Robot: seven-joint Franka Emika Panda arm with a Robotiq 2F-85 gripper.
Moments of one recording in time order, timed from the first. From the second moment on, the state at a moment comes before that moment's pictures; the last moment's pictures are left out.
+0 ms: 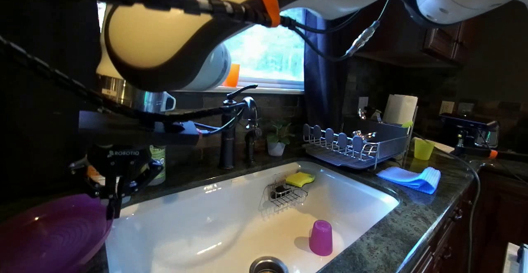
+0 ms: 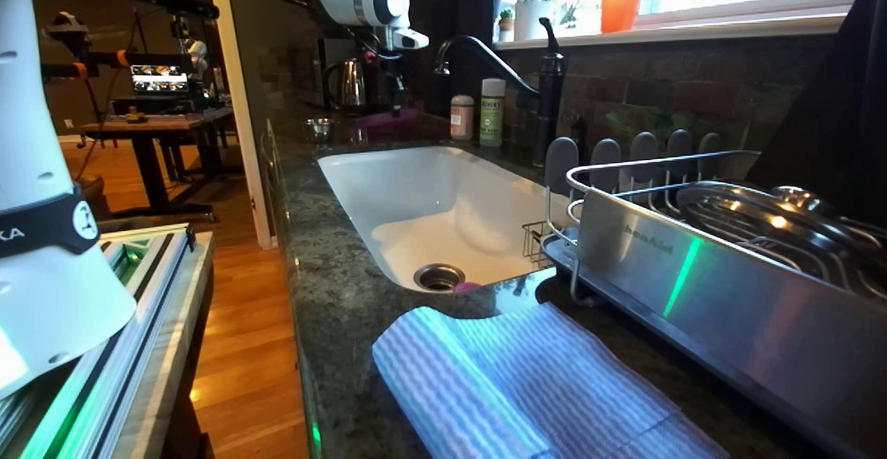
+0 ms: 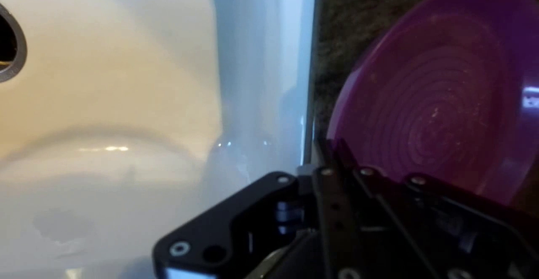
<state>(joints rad) 0.68 0.71 0.15 -1.42 -0.07 2.30 0.78</state>
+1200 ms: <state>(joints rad) 0.68 0.00 0.20 -1.91 -0.44 2.15 1.43</state>
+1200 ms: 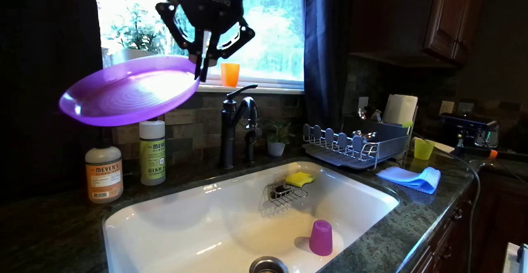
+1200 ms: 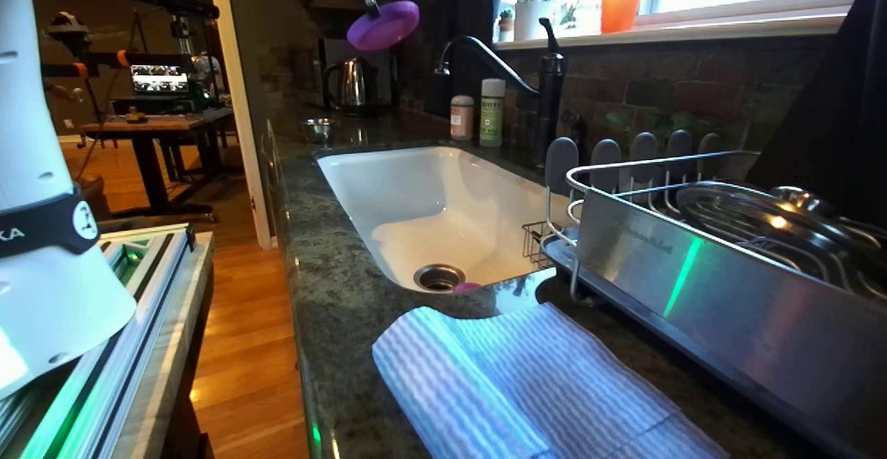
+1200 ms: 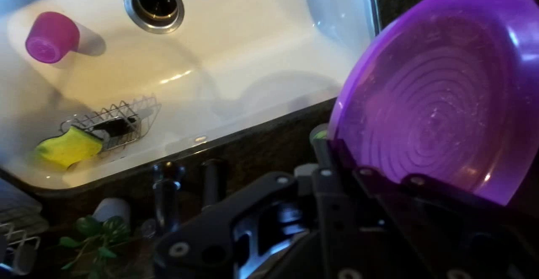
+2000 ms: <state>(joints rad) 0.44 -0.52 0.49 -2.34 -0.62 1.99 1.96</state>
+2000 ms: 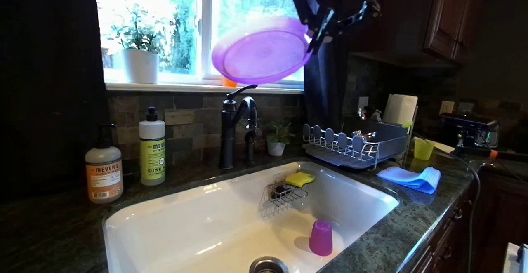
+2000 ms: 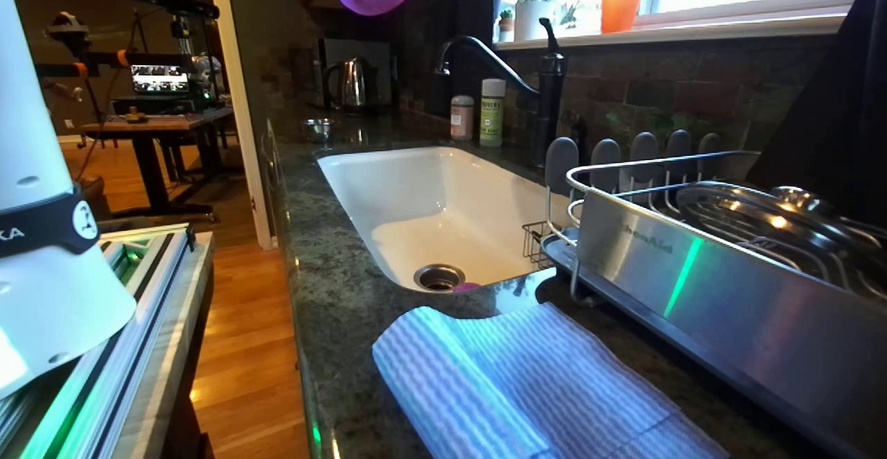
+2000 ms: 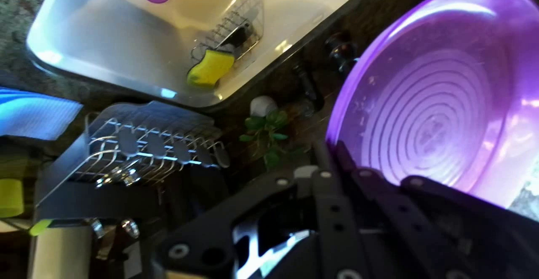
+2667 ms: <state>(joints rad) 0.38 -0.66 0.53 -2.45 -0.60 1.85 2.07</state>
